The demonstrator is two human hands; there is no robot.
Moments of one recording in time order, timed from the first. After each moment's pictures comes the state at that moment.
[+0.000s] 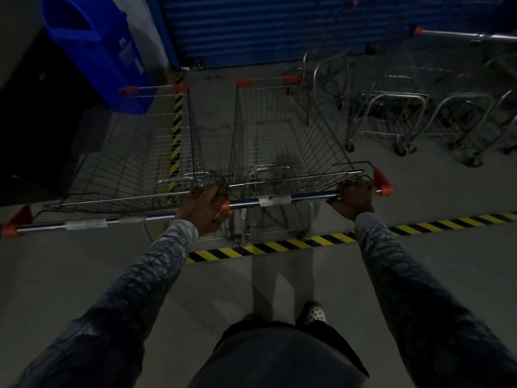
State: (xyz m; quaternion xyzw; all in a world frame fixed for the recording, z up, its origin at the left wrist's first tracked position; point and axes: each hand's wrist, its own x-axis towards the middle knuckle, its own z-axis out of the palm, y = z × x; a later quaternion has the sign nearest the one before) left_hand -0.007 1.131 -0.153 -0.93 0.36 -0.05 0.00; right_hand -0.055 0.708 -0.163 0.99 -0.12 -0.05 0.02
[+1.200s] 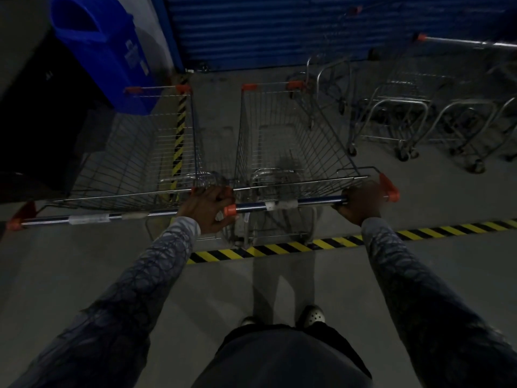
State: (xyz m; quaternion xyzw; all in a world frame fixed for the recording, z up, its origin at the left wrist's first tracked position) left_hand 0.000 1.137 -0.165 -0.91 0.40 -0.13 -0.03; right_hand -0.064 0.703 -0.157 0.99 -0.12 -0.06 0.05
